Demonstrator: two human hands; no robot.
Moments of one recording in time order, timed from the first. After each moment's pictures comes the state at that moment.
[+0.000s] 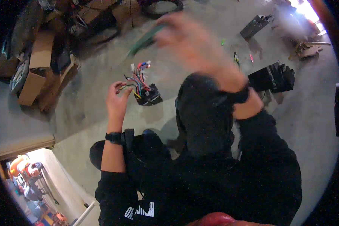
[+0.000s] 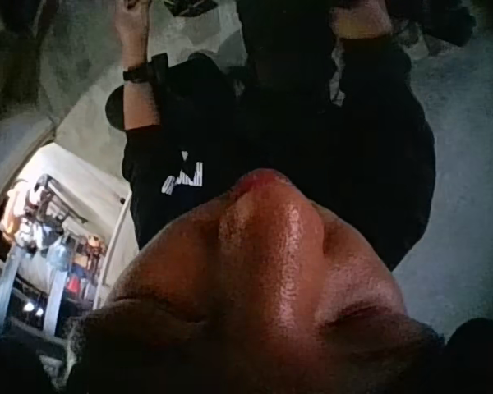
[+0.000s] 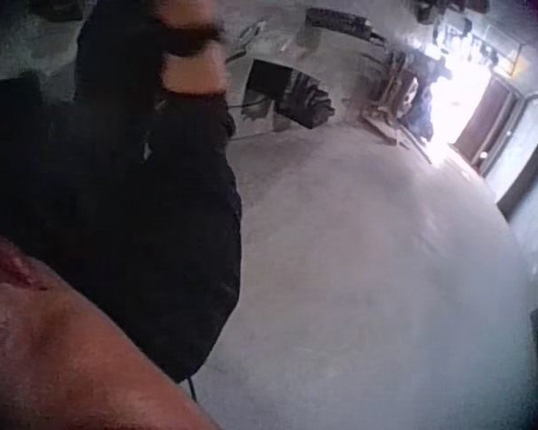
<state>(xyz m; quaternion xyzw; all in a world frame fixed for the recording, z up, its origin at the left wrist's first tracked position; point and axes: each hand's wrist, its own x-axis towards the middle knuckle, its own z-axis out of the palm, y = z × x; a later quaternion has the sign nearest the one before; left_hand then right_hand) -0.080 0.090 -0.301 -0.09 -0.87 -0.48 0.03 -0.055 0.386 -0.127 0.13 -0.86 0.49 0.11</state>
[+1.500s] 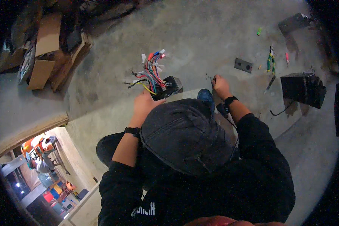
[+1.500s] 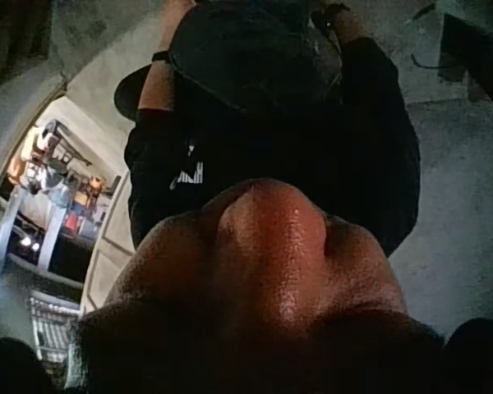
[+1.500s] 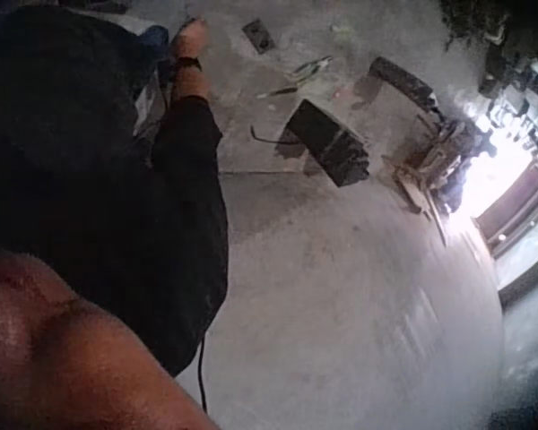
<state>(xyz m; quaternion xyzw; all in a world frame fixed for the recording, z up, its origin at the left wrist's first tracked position) -0.068 0.099 -0.399 -0.09 -0.97 -0.11 -0.18 -0.012 0.466 -0.607 -0.14 -0.95 0.28 -0.08</state>
